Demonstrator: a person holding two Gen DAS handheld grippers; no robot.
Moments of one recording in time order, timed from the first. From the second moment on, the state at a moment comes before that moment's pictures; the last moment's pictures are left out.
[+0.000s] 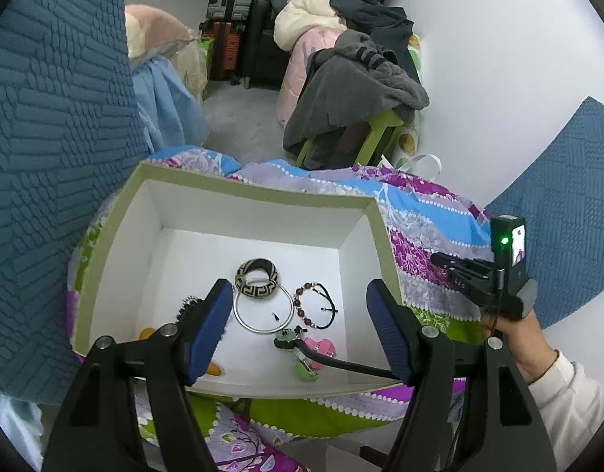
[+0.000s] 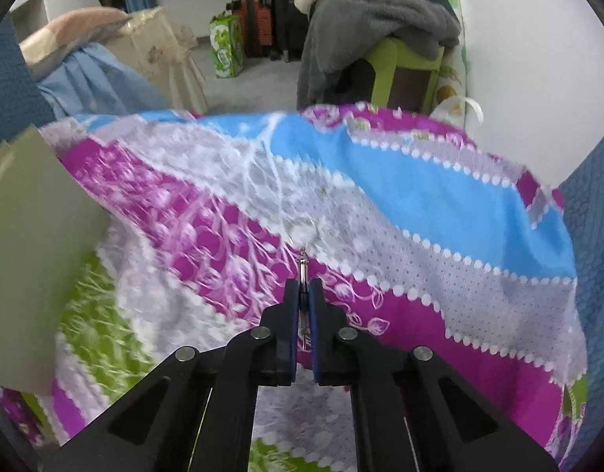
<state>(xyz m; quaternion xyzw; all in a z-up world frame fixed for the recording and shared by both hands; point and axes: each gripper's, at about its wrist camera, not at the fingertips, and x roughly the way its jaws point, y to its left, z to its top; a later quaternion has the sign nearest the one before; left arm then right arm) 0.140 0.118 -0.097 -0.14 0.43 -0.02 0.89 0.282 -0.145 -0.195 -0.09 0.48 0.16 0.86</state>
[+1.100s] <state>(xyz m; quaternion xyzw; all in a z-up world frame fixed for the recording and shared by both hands) 0.102 0.162 -0.059 -0.14 0.40 0.01 0.91 0.223 0.016 -0.116 -0.05 0.47 0.30 0.83</state>
